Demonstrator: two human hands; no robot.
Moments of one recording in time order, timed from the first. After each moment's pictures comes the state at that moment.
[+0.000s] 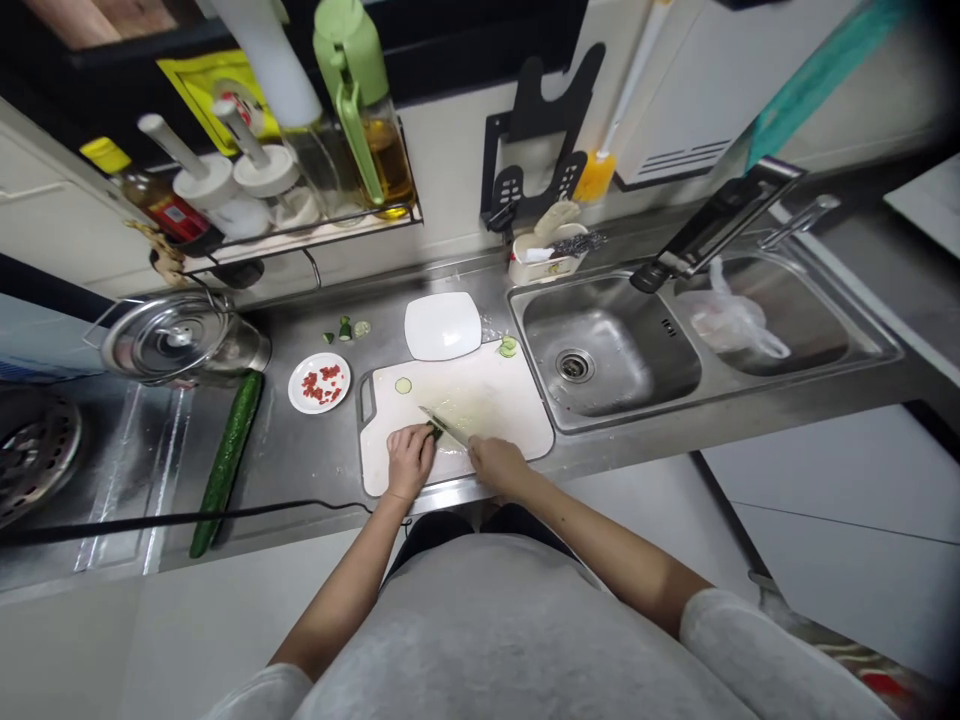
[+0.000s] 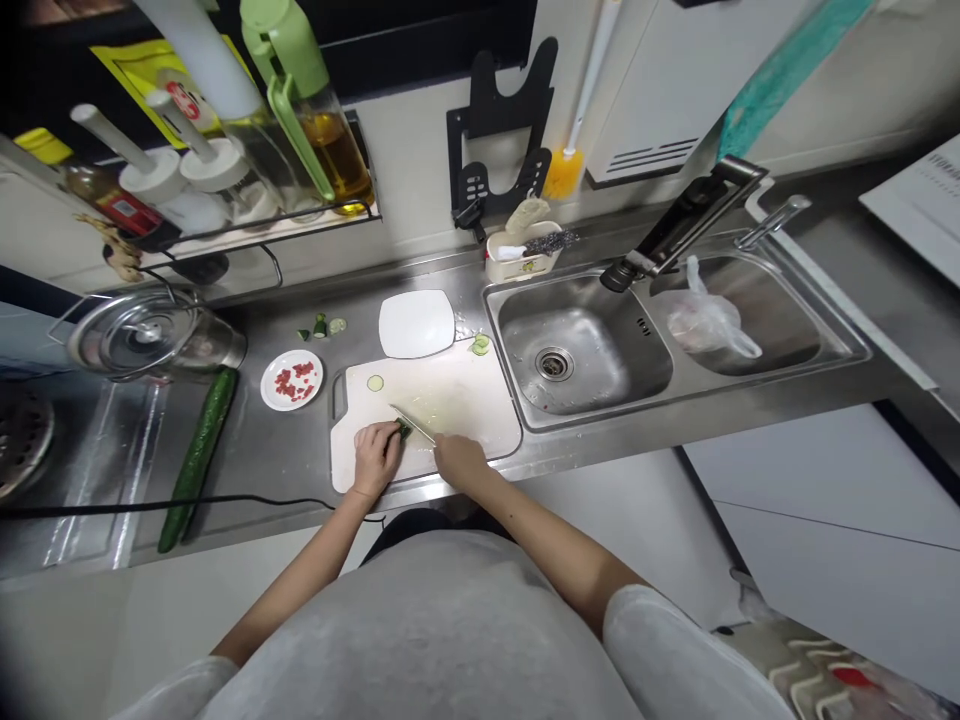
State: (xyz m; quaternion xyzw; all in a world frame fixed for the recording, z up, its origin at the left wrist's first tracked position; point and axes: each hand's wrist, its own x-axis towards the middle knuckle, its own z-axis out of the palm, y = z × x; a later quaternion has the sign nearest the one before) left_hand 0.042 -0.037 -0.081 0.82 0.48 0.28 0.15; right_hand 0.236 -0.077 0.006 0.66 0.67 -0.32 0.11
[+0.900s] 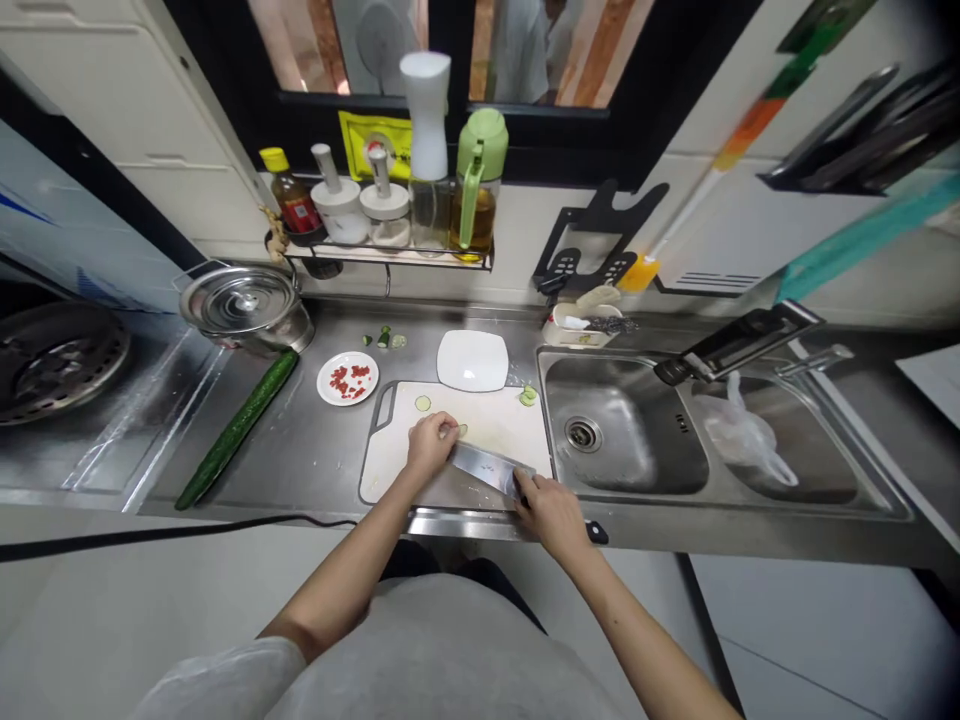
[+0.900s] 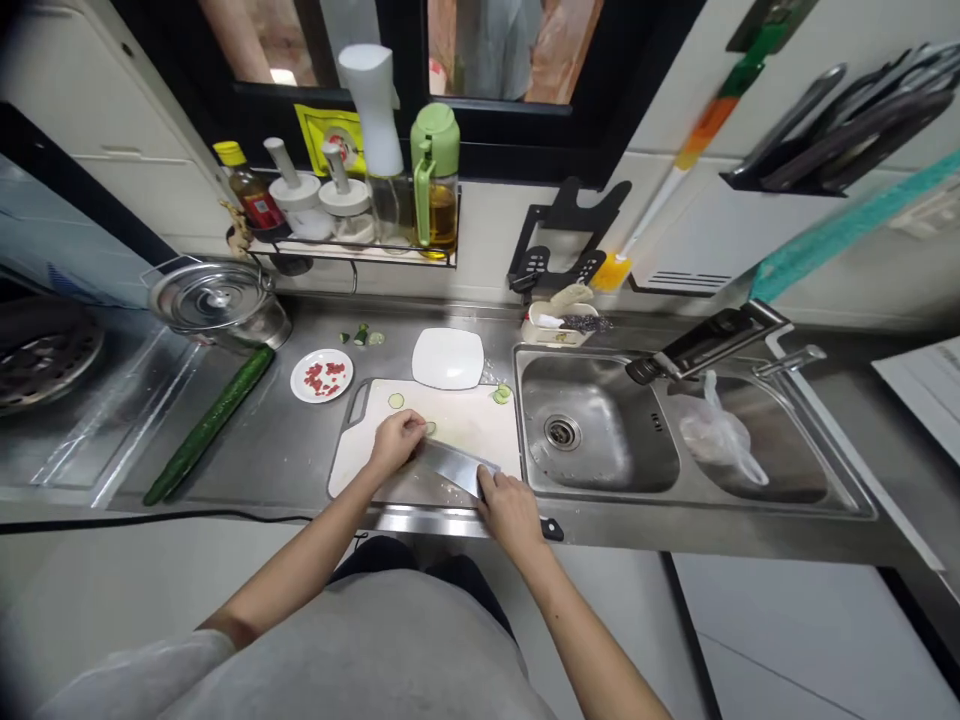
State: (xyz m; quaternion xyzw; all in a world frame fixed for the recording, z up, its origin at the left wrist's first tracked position) left_hand 0.093 0.014 -0.020 0.67 0.62 0.23 0.35; right_hand 0.303 -0.105 0.026 0.64 0.75 -0.10 0.13
